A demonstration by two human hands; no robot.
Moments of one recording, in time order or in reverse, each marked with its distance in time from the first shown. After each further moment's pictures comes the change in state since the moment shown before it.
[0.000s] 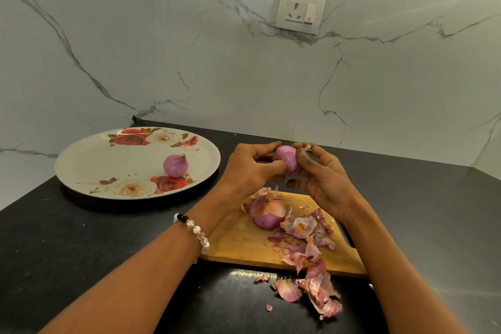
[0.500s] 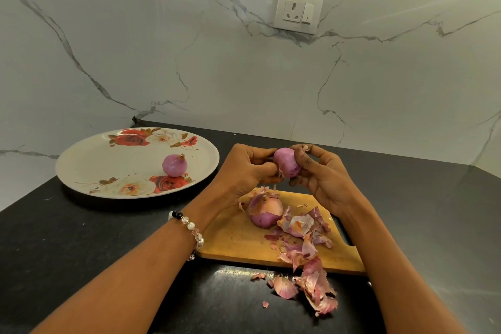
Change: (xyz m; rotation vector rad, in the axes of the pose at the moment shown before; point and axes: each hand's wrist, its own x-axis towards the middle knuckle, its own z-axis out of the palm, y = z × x) left_hand -0.001 0.001 -0.005 0.003 -0.098 -0.051; right_hand 0.001 -0.001 -0.006 -0.042 0.009 -0.043
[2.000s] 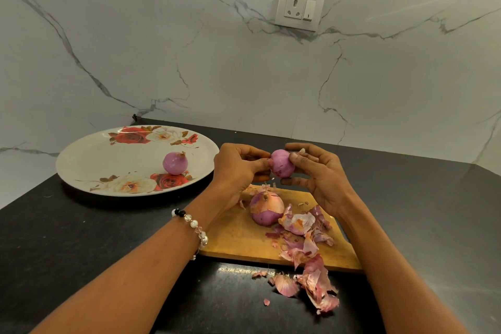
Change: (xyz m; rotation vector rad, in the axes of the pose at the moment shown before) left_hand 0.004 -0.007 -0.001 0.011 0.281 -0.120; right_hand 0.002 0.011 0.001 -0.115 0.083 0.005
